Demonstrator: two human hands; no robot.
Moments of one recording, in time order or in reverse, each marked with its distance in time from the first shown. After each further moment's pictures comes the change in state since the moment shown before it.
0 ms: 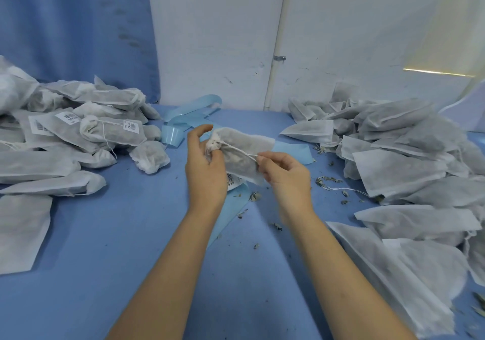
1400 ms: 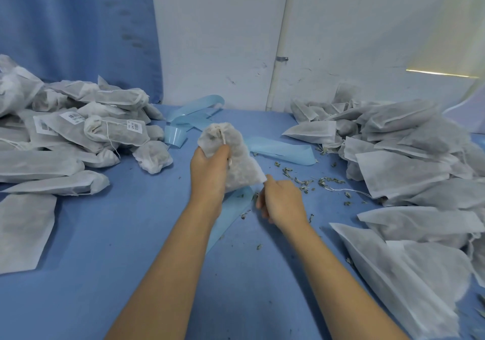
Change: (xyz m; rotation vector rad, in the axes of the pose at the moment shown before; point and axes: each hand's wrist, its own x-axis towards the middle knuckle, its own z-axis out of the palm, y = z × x) left_hand 0.005 0.006 0.000 -0.136 -0.040 -0.336; right_hand -0.007 0.019 -0.004 -0.645 -0.057 0.149
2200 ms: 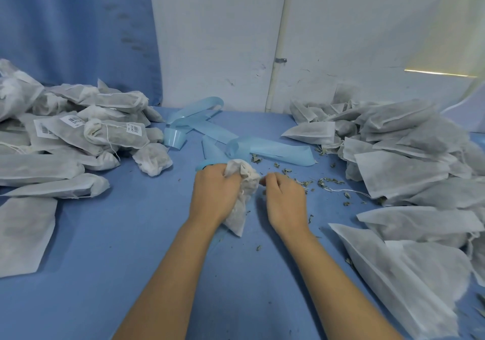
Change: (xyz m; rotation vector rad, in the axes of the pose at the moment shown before) left_hand -0.007 -0.016 -0.010 0.617 -0.125 0.246; right_hand 0.006 0.010 0.004 -0.106 0.213 -0.255
